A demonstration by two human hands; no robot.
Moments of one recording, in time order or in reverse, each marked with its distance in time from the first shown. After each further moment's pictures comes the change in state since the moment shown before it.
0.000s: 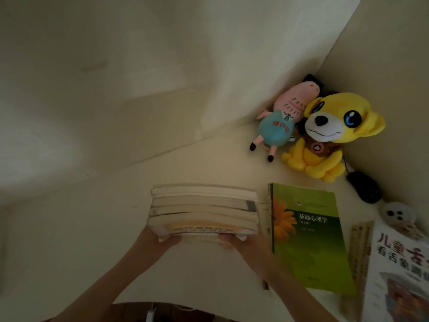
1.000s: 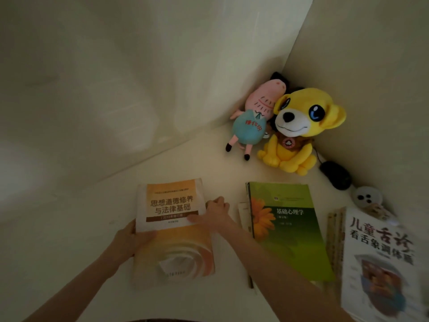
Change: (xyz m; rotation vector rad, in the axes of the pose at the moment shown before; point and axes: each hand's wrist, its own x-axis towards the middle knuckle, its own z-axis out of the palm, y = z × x) left_hand 0.045 -0.010 -0.010 -0.001 -0.032 -0.398; right_hand 0.087 -0.020 0.016 -0.605 -0.046 0.361
